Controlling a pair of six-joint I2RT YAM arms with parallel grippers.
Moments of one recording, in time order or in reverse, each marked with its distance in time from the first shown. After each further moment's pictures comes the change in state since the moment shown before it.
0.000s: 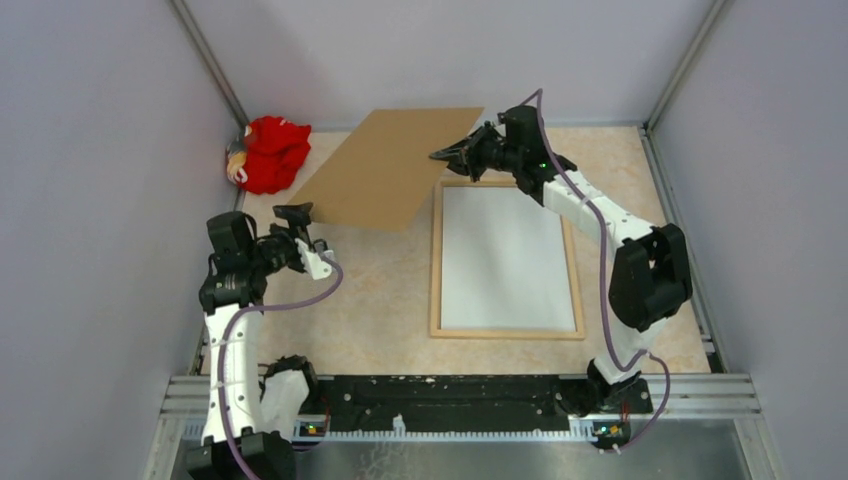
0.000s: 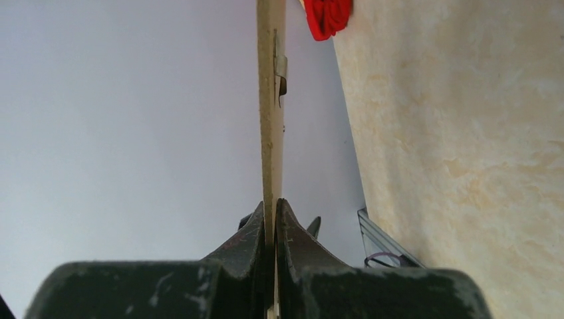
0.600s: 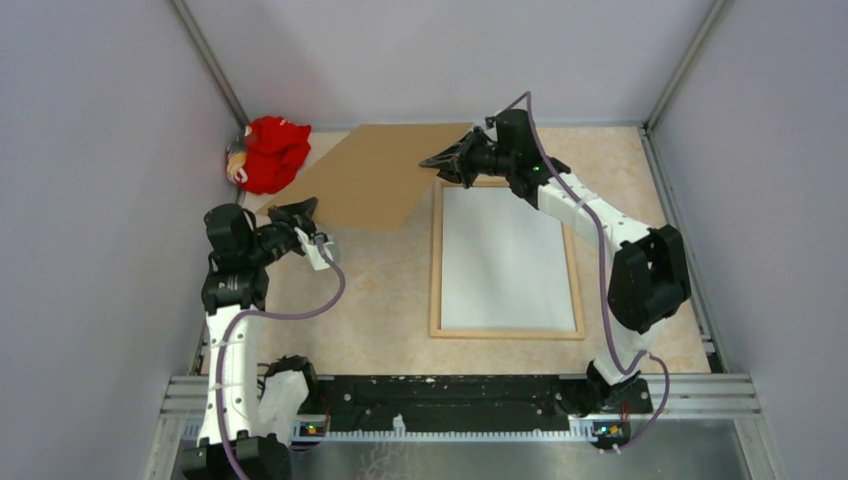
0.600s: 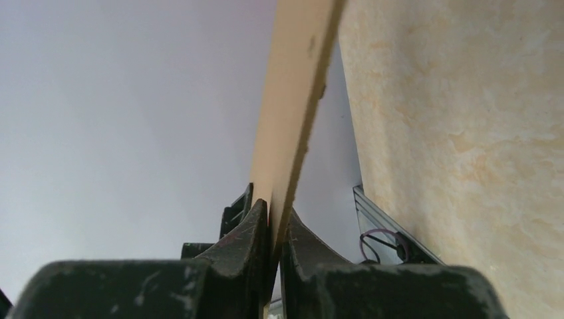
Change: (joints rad) left arm -0.050 -0.006 -0.002 0.263 0.000 -0.076; right arm 0.050 -0.011 0.001 -0.019 -0.036 -0.005
